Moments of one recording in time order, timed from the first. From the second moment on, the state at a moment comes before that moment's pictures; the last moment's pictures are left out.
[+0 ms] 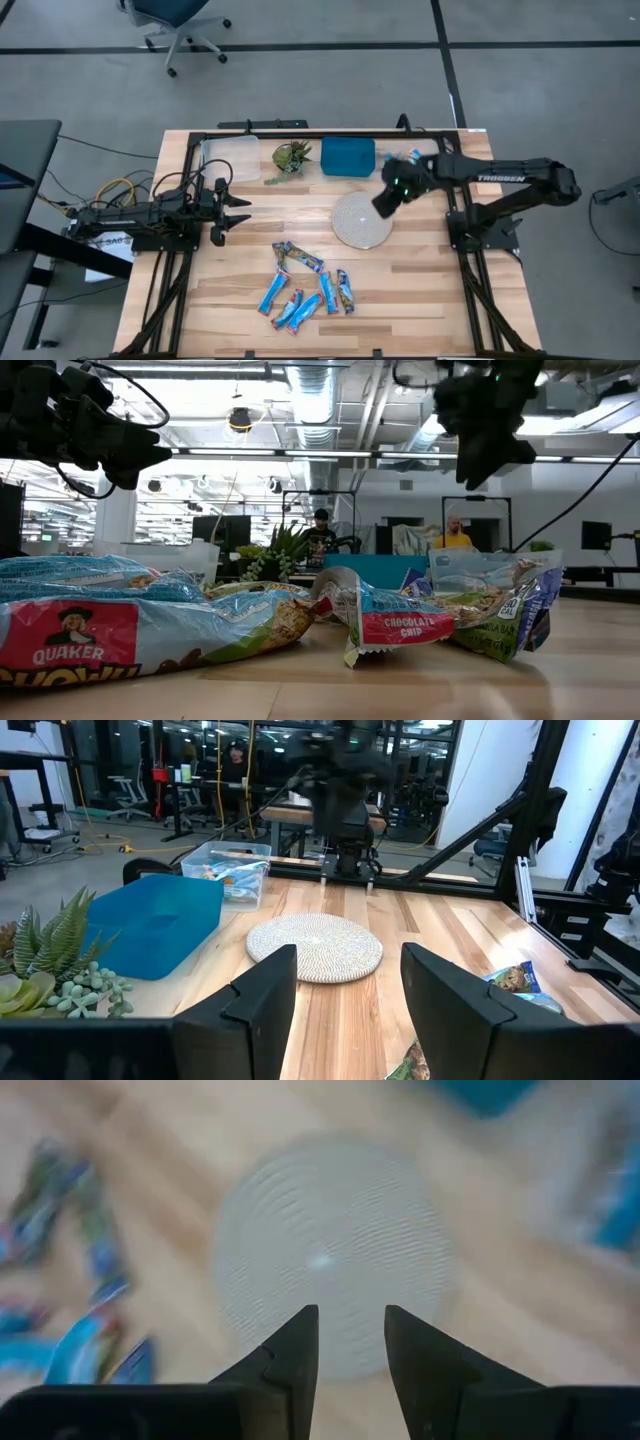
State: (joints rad) left arm 0.05 0.03 0.01 0.03 -0.01 -0.09; right arm -0.11 1.25 1.04 -0.93 0.02 0.72
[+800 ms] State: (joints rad) left arm 0.05 0.04 0.01 0.03 -0.01 -0.09; right arm 0.34 1.59 1.11 -0.67 -0.01 1.03
